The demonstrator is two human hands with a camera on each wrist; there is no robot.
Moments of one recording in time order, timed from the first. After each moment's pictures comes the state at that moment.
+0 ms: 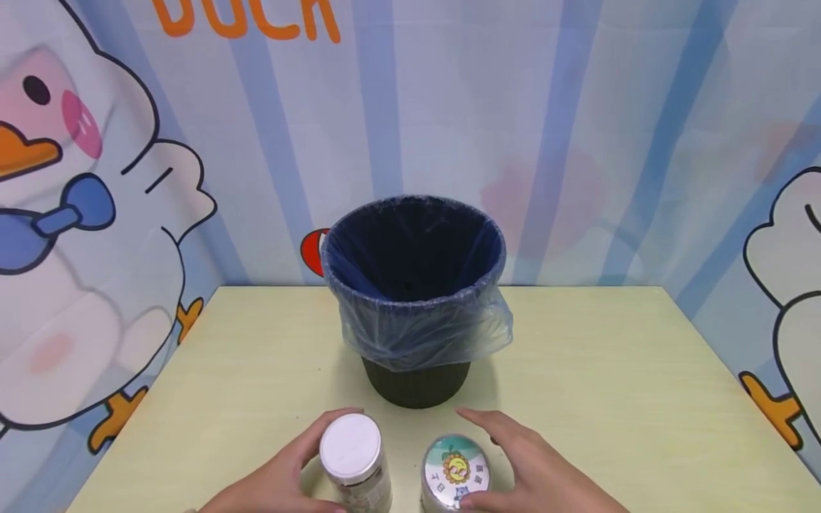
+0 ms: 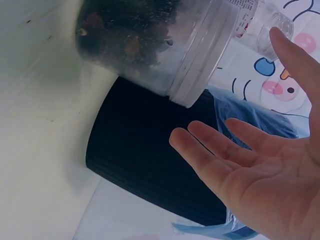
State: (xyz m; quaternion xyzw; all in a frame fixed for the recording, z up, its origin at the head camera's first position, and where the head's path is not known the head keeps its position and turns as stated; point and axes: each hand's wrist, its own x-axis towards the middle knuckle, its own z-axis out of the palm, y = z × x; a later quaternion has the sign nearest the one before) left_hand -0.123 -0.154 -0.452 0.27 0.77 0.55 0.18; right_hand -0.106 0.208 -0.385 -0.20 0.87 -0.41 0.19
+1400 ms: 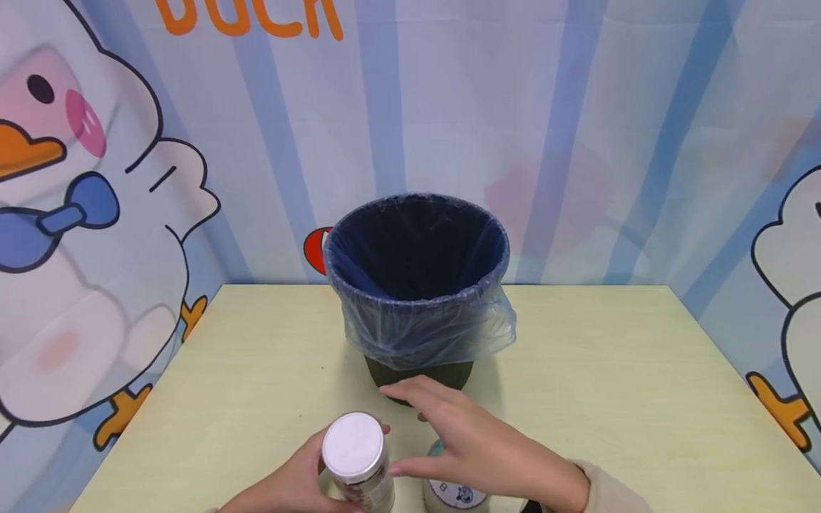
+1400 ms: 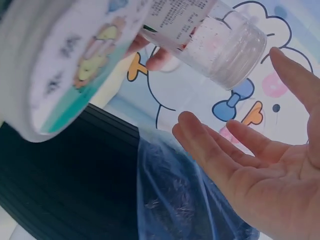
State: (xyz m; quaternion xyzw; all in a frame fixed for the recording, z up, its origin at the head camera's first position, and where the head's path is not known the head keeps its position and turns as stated) left_hand -0.125 -0.137 -0.466 0.32 0.70 0.61 0.14; right_hand -0.122 0.140 -0.340 -0.39 0.83 -0.39 0.11
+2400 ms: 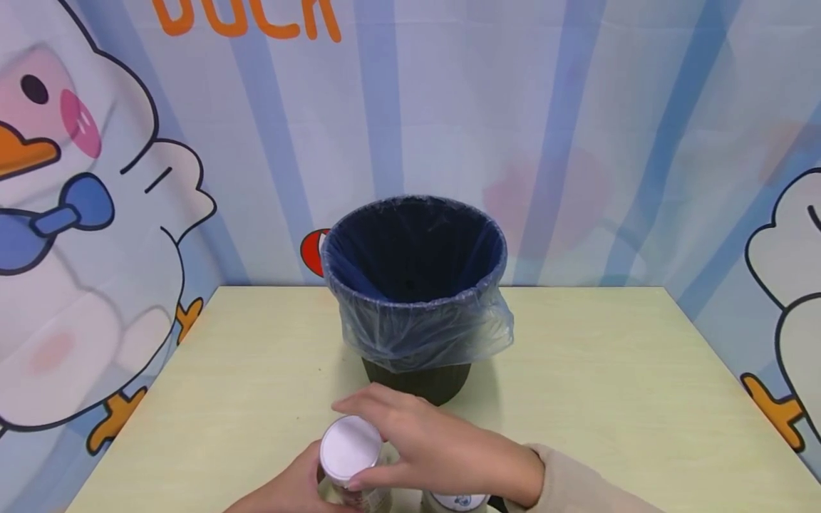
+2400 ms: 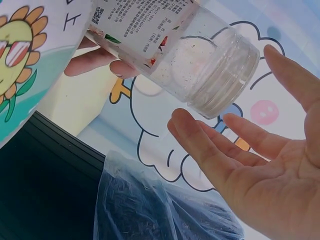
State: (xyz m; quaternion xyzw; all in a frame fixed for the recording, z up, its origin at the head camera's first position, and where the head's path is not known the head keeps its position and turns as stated) left_hand -0.120 -0.137 -0.464 0.29 0.67 0.64 0.22; right_hand -0.124 0.105 -0.329 -0.48 0.80 -0.34 0.08
